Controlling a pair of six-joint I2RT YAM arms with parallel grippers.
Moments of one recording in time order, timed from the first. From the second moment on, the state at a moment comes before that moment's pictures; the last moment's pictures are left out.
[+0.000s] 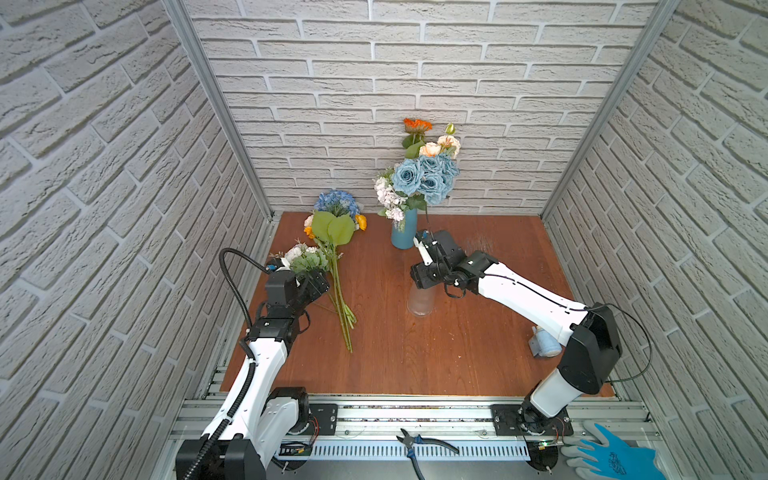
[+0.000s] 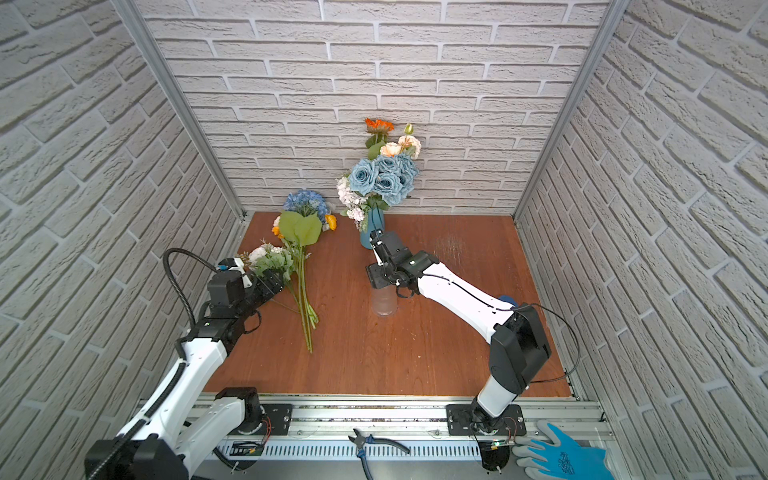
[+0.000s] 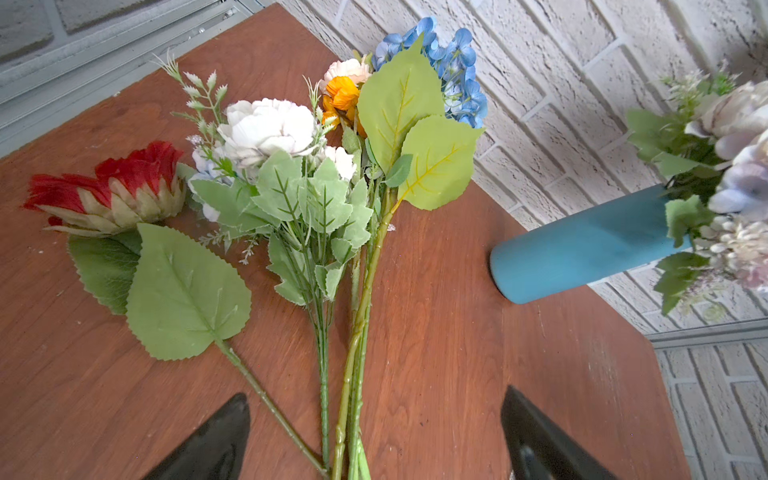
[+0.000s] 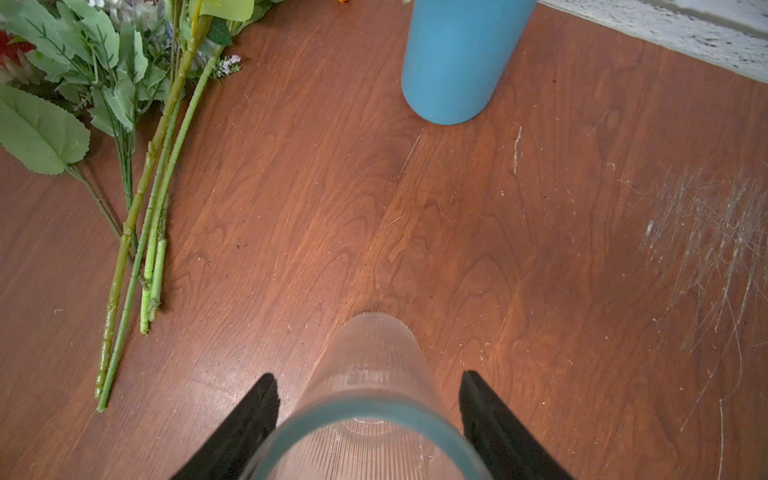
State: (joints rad) left arm -0.02 0.91 0.58 -0.20 0.05 -0.61; right arm 0.66 1.67 1.43 -0.67 0.15 0.25
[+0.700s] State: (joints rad) left arm -0.16 1.27 0.72 -0.25 -0.02 -0.47; right arm 0.67 1.43 1.42 -0.63 0.16 0.24
